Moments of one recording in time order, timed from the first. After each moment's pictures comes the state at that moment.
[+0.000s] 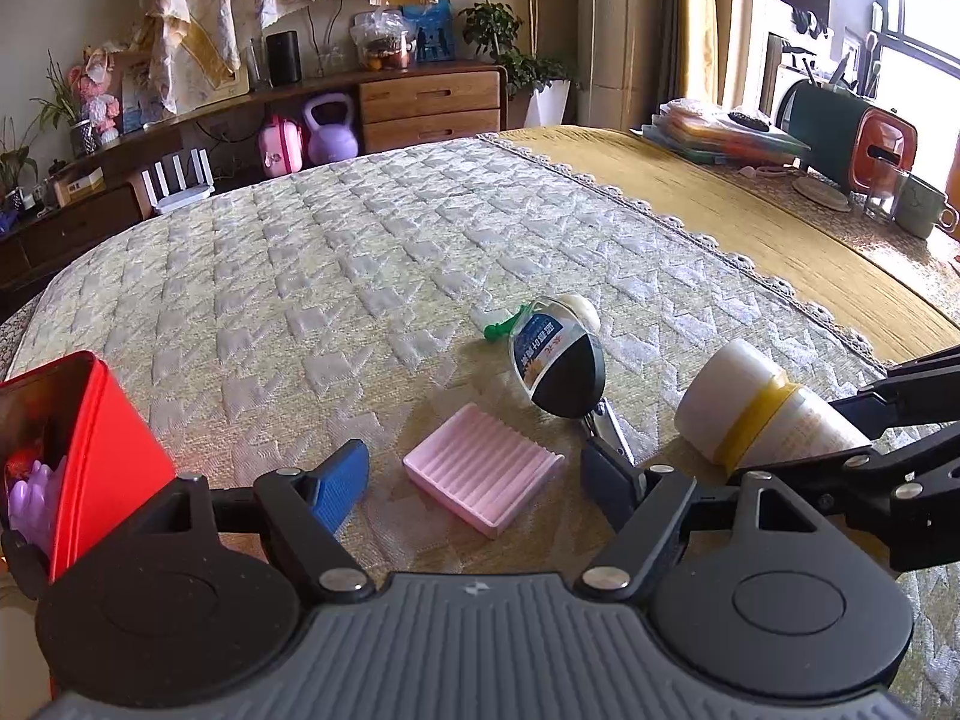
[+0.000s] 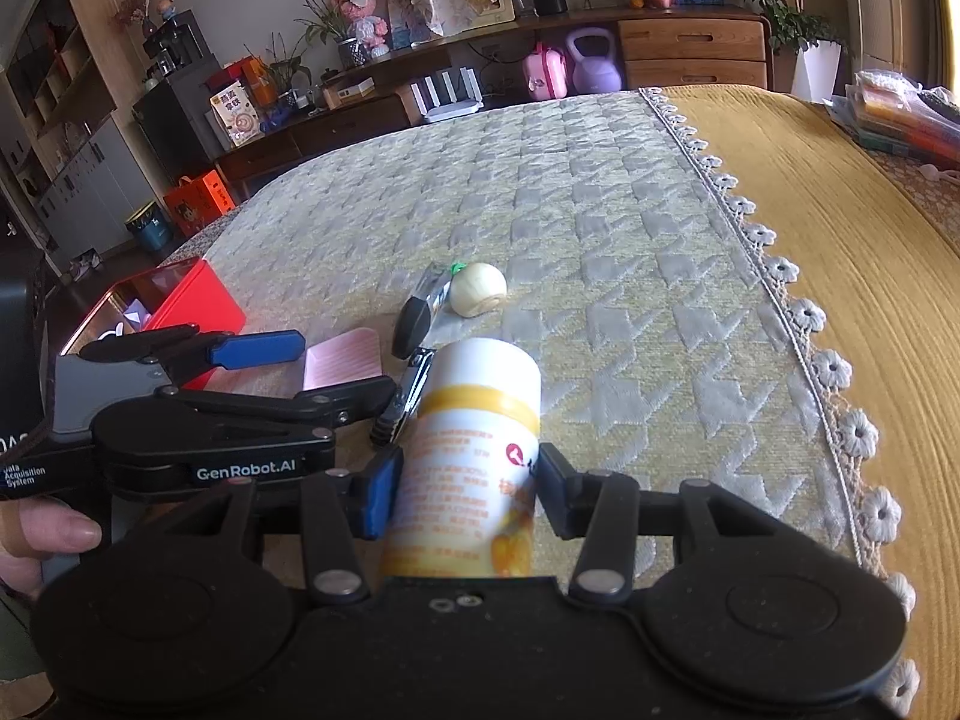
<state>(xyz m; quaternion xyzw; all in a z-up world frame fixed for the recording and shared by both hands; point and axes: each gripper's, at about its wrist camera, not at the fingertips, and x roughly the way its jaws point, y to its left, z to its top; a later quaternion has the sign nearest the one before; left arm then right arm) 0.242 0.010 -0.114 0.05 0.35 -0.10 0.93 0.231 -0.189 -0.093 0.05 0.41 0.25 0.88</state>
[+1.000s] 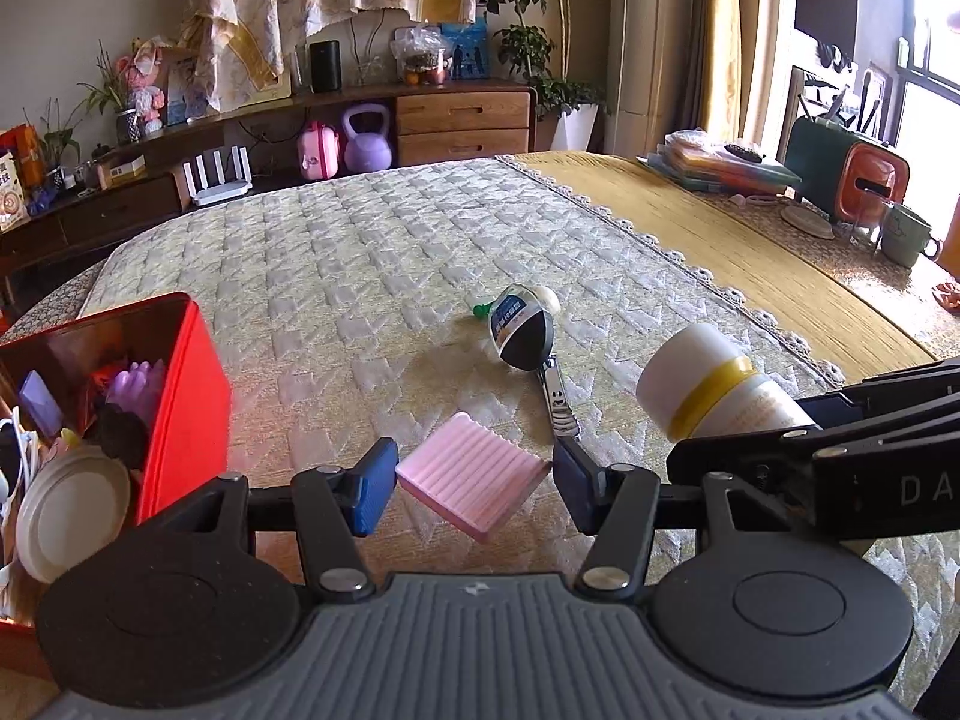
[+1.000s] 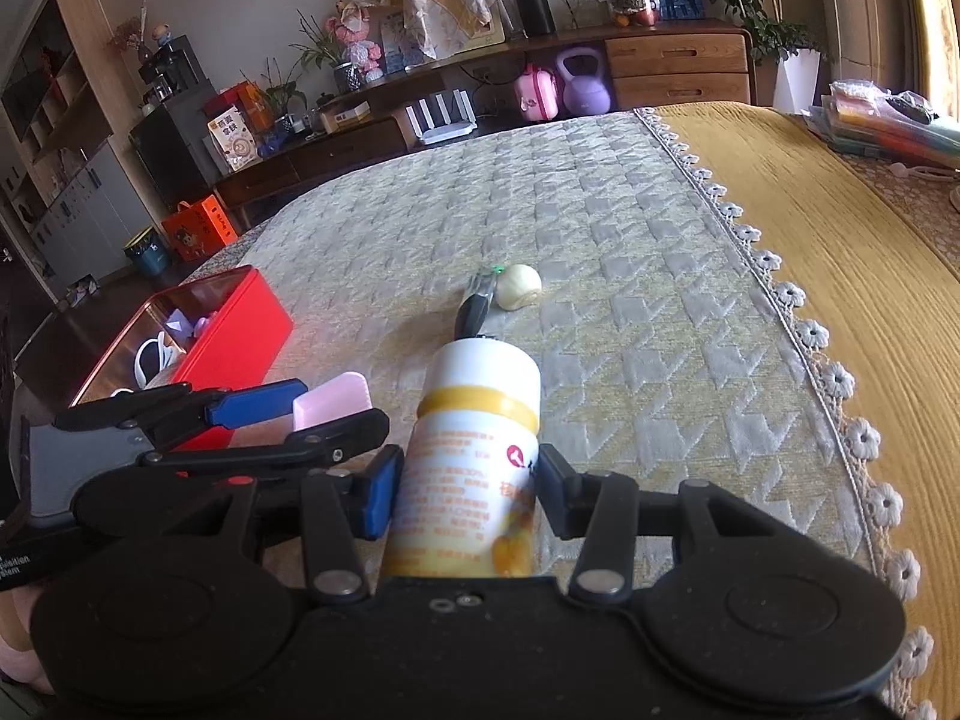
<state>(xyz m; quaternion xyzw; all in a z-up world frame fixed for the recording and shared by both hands) 0.166 0.006 -0.083 0.02 0.34 -0.06 0.94 0.181 -0.178 -0.065 0.06 0.39 0.23 0.89</state>
